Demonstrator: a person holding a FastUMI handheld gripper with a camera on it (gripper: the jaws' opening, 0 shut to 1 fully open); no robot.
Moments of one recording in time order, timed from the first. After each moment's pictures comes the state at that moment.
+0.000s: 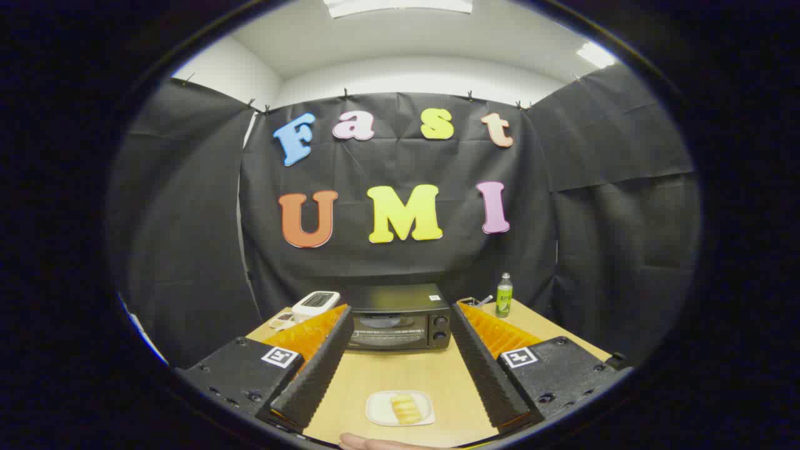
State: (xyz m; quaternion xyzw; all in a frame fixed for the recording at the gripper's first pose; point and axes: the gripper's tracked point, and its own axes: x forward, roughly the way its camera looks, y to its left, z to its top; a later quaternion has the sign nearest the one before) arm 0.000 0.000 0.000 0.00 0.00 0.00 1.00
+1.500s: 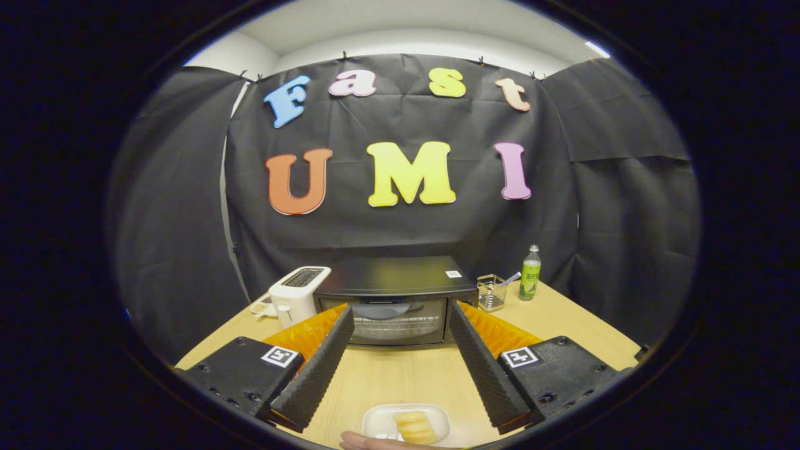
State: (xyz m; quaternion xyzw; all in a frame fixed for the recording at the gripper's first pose) arm 0.168 0.007 -0.091 0.00 0.07 -0.01 1.00
